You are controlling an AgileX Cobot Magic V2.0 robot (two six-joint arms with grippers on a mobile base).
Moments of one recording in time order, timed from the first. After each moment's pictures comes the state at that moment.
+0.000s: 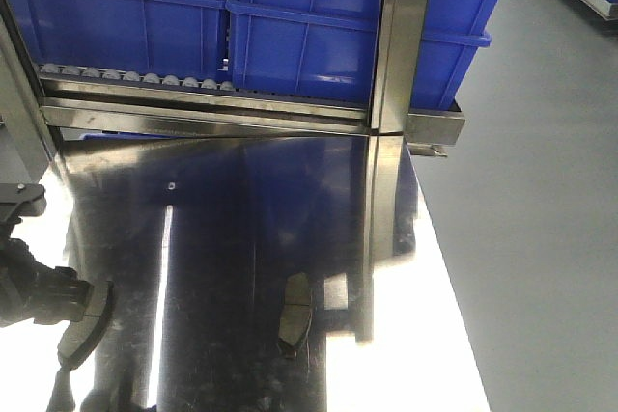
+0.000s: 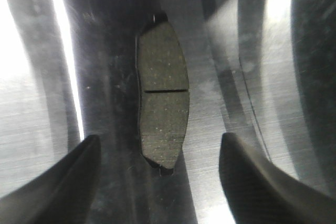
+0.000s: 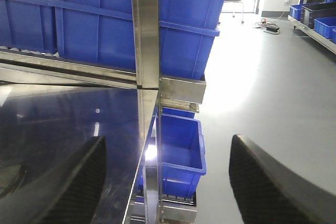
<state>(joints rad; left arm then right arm) -0.02 1.45 -0.83 -0.21 0.74 0.22 0.07 0.15 -0.33 0.06 0.41 -0.07</state>
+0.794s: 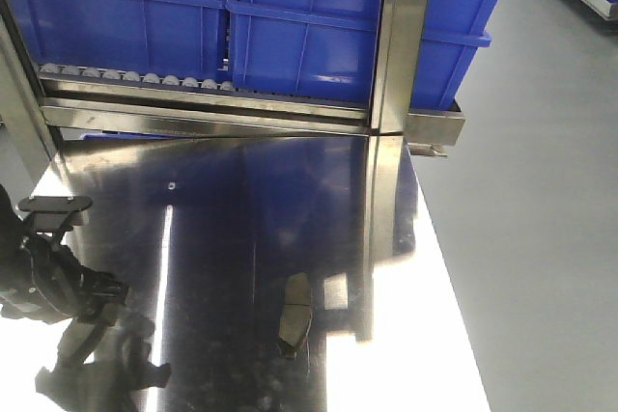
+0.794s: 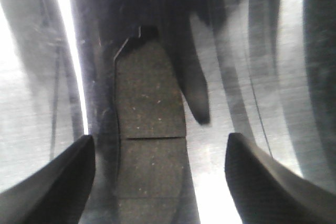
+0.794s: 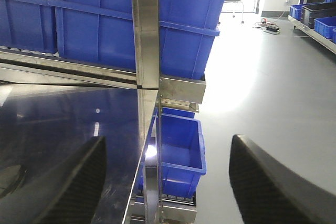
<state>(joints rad) -0.10 1.66 -0.90 -0.15 0.69 0.10 0.07 0.15 -0.33 0.06 0.41 -0.07</state>
